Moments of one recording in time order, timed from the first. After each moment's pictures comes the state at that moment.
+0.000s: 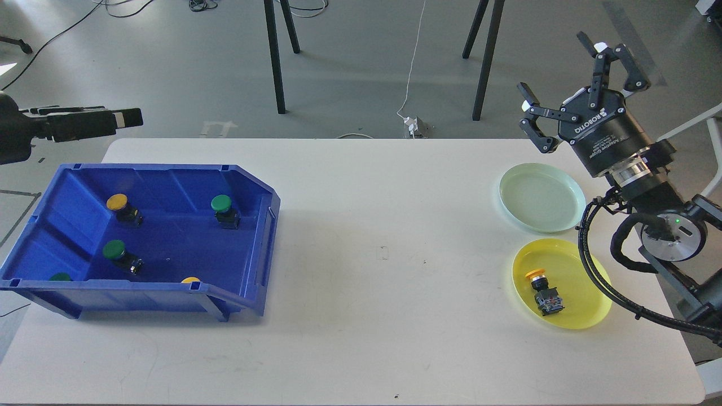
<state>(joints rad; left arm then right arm) -0.84 1.21 -0.55 -1.32 1.59 -0.49 -0.49 0.53 -0.57 0.85 1.24 -0.04 0.40 0.36</state>
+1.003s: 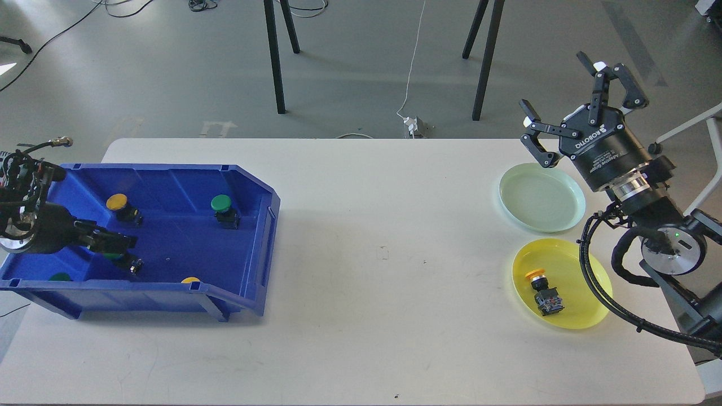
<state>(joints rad) -0.84 0.87 -0.23 -0.82 1.86 -0.49 -0.49 0.48 -0.57 0.86 1.24 -0.04 0.40 0.37</state>
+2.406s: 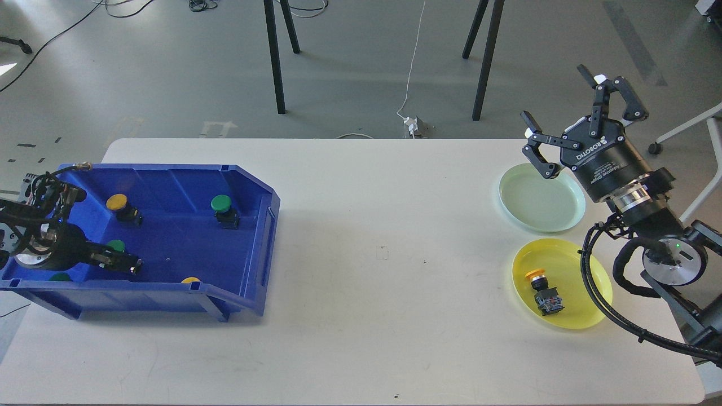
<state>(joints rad) -0.83 0.77 -0.14 -0.69 1.86 -0.49 -0.49 0.44 -0.57 0.87 1.24 -0.03 0.40 0.37</state>
